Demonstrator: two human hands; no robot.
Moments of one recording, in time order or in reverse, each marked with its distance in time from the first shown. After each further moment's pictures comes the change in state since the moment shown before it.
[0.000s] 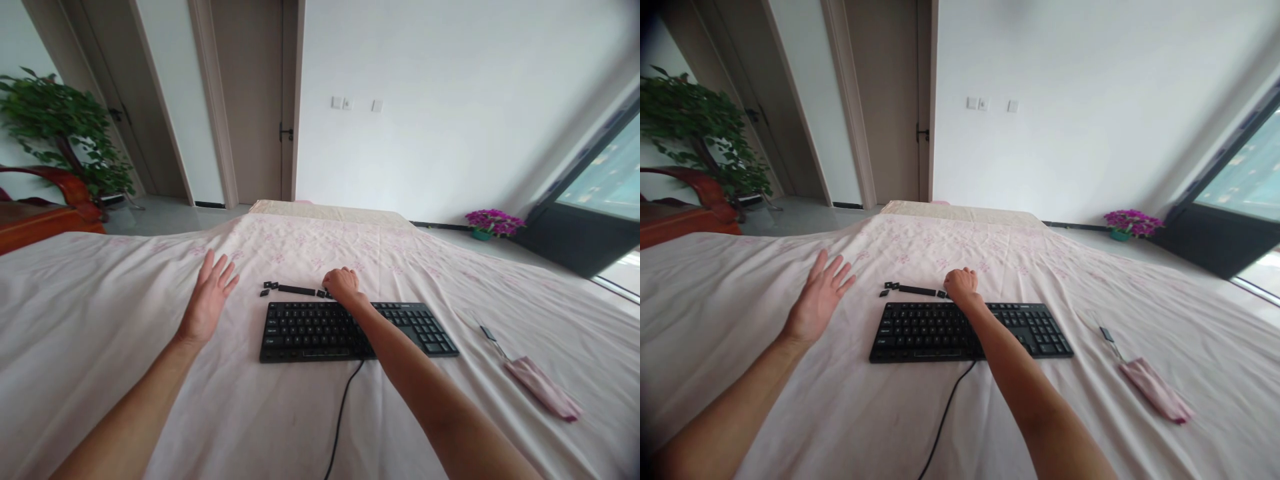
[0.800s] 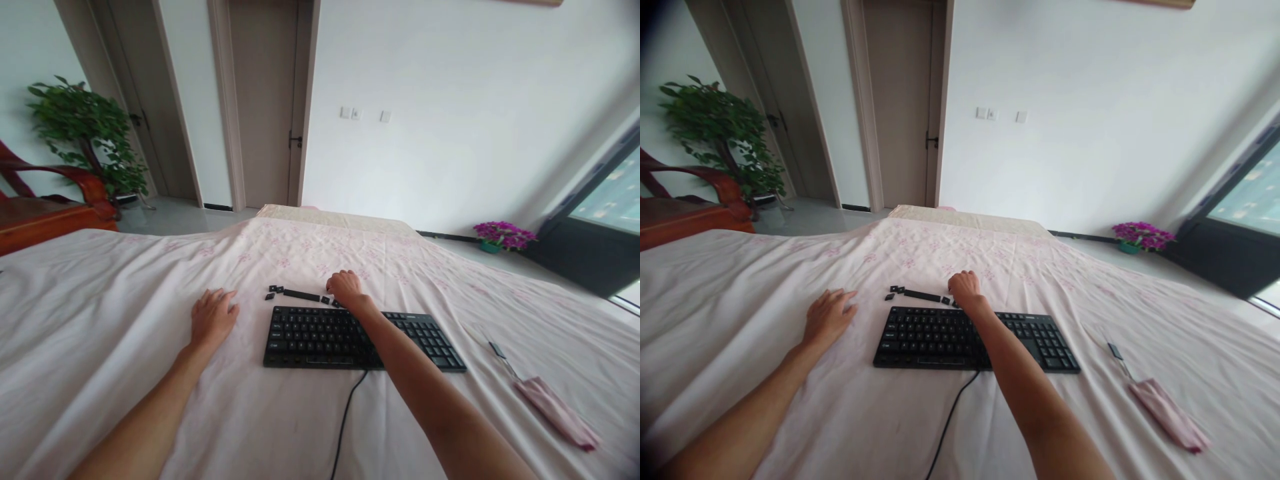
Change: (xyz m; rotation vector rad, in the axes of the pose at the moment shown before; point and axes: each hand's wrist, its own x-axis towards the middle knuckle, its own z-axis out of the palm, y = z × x) left_hand -0.008 -0.061 -0.039 1.581 -0.027 -0.115; right_hand 0.008 -0.002 -0.012 -0.113 -0.004 -0.229
